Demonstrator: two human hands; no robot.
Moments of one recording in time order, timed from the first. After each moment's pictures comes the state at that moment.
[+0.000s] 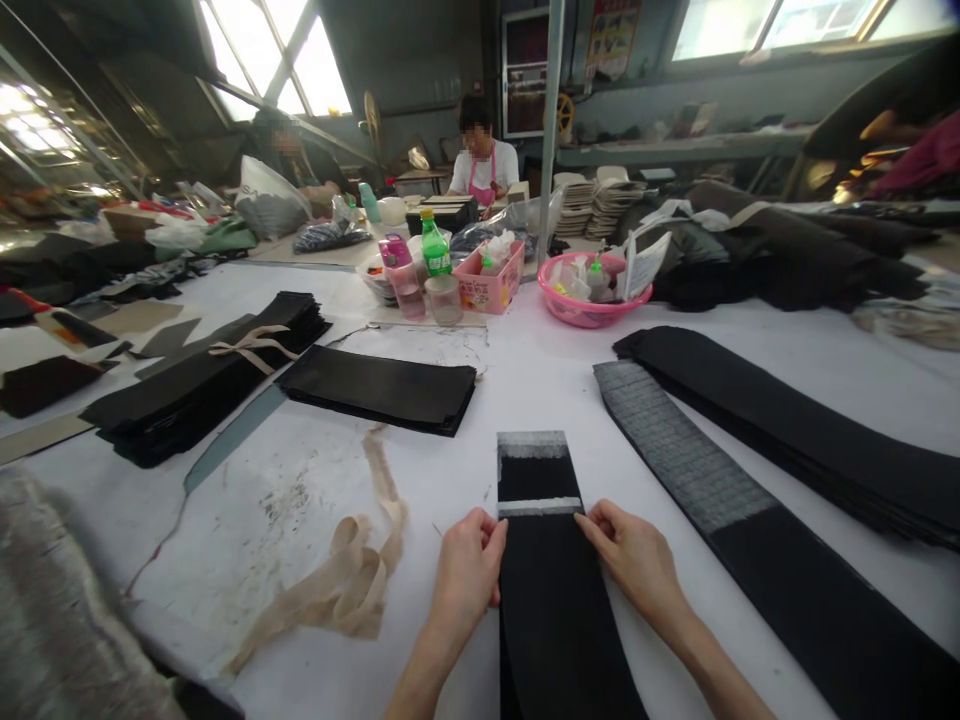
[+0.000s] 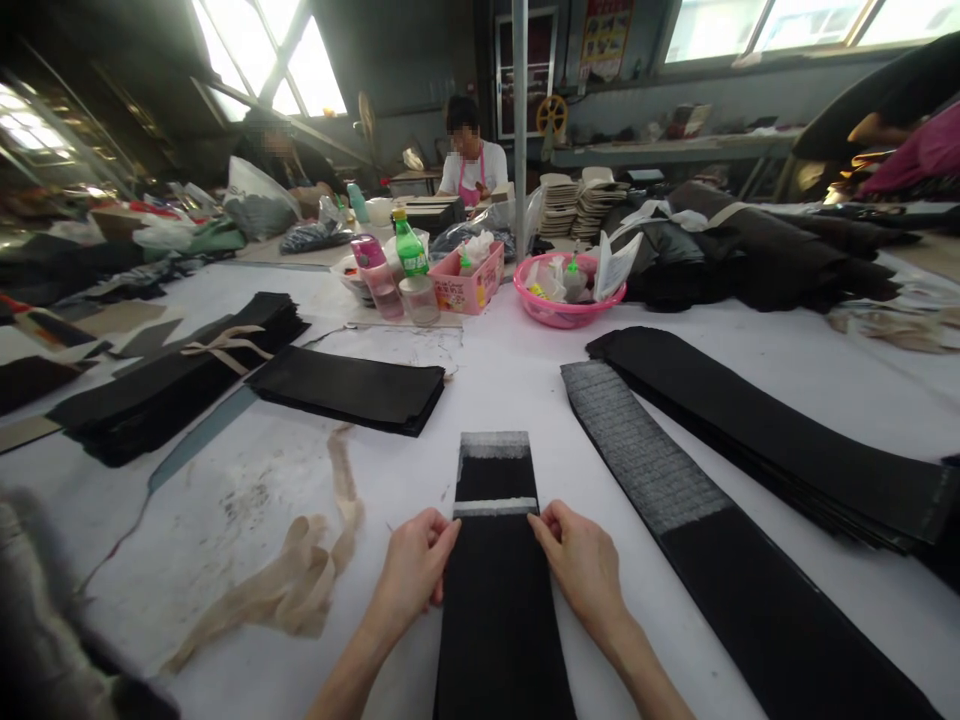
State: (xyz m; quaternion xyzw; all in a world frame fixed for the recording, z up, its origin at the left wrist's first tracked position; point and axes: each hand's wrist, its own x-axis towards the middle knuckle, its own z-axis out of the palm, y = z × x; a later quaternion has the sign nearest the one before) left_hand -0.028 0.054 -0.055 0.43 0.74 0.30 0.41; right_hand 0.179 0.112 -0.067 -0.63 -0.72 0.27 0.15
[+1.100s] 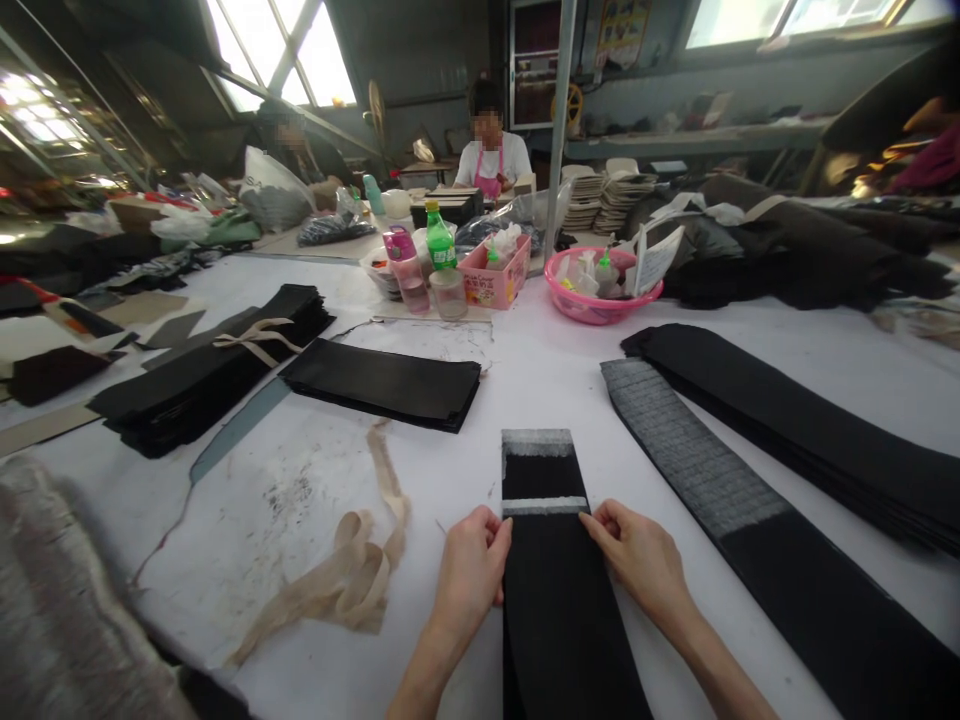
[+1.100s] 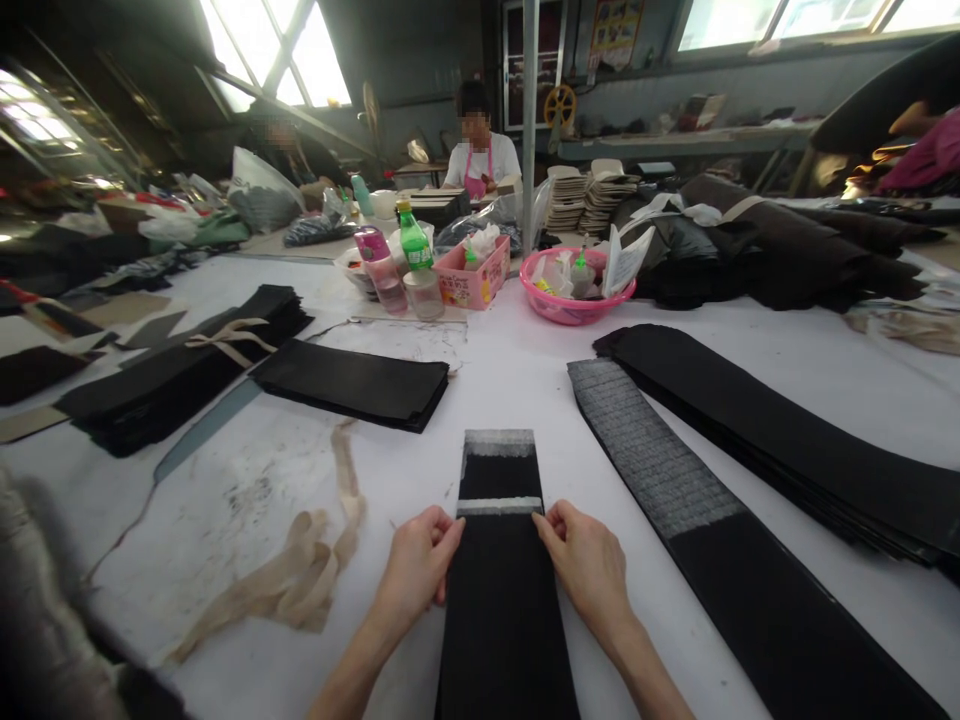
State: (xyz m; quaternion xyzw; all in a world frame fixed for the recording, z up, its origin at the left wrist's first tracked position) left_hand -0.028 0.054 -0.057 0.43 0.75 0.30 0.40; right_hand 0.174 0.115 -0.059 -0.66 -0.69 0.28 0.10
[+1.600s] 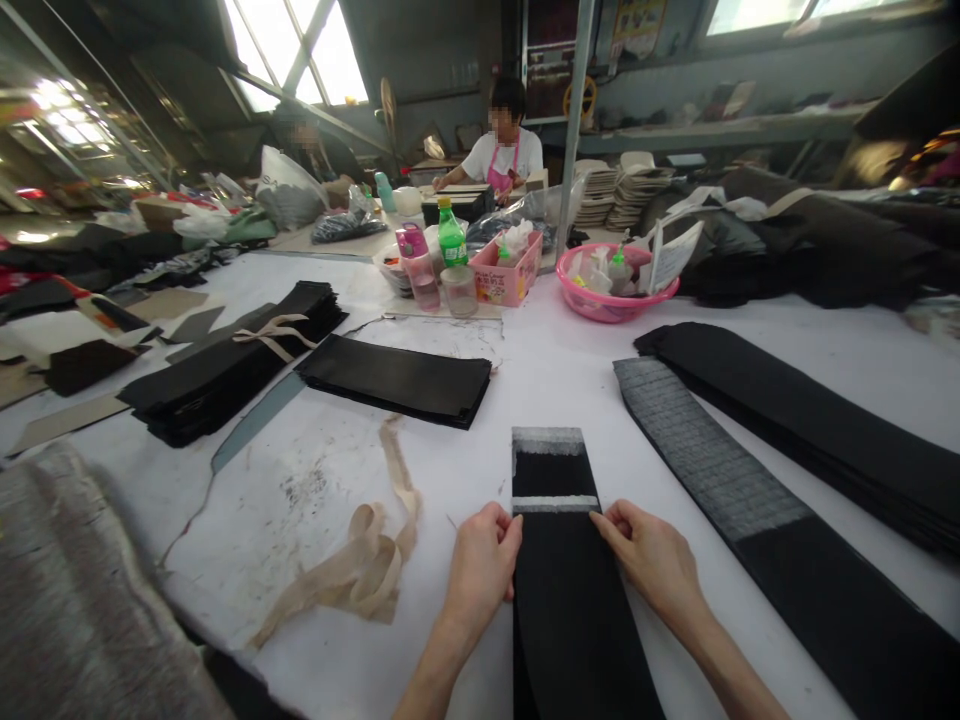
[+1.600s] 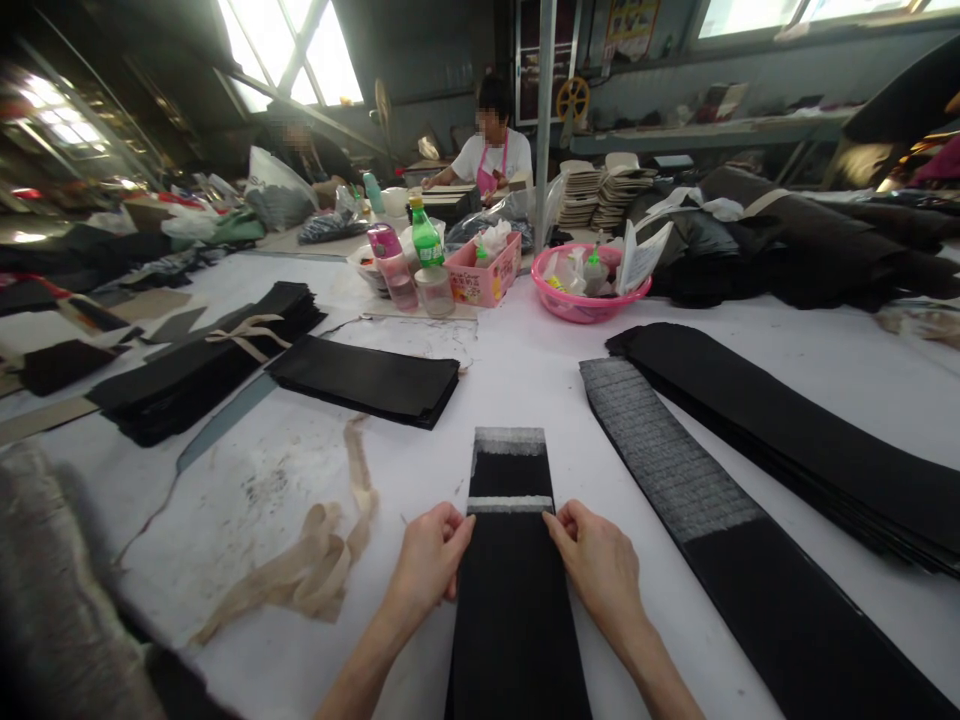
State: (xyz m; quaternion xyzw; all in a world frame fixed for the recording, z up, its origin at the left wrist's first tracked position) left_hand -0.029 0.054 -0.059 0.43 0.75 0.30 0.40; right_hand 0.173 0.115 -0.059 -0.66 -0.70 0.27 0.08
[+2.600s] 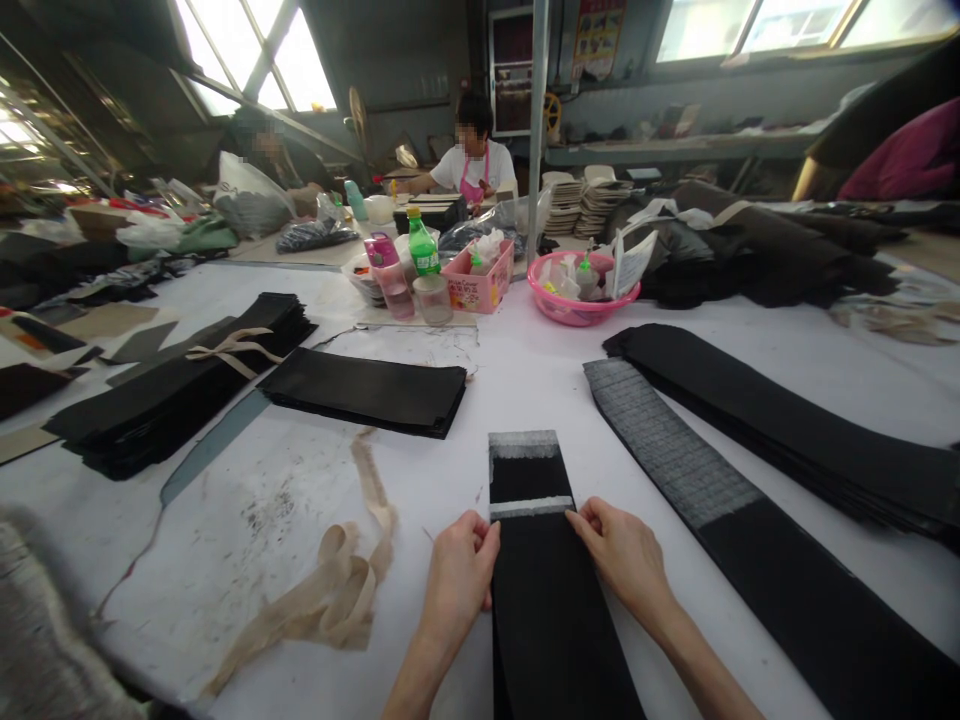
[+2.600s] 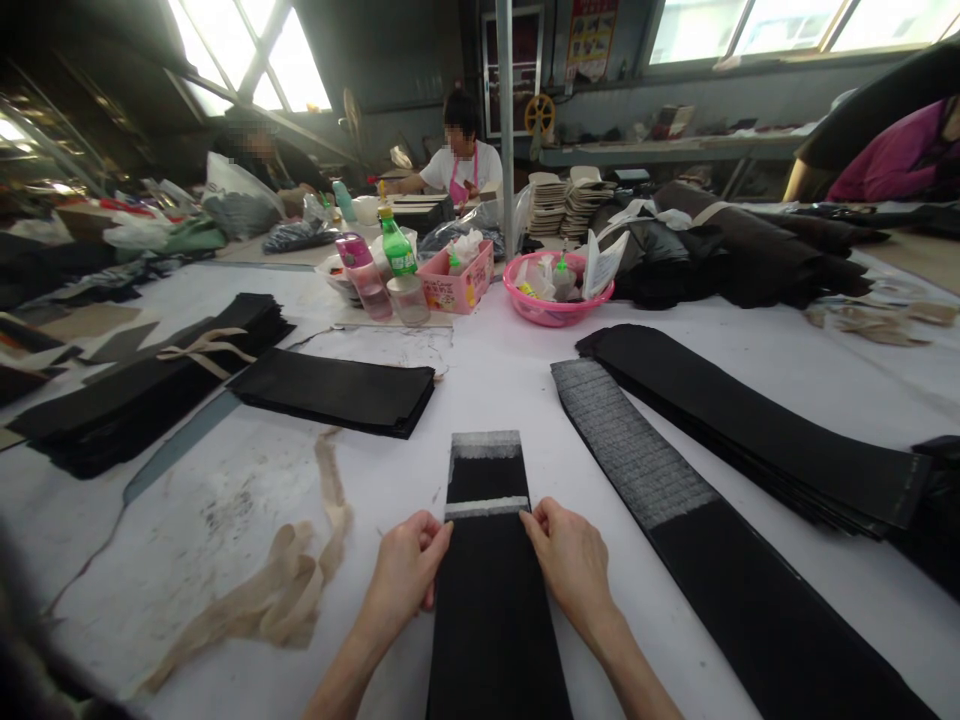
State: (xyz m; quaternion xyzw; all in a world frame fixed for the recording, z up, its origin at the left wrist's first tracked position) left_hand -0.027 0.055 -0.055 0.44 0.75 0.29 0.39; right_hand 0.169 0.112 -0.054 -0.66 -0.71 0.23 0.09
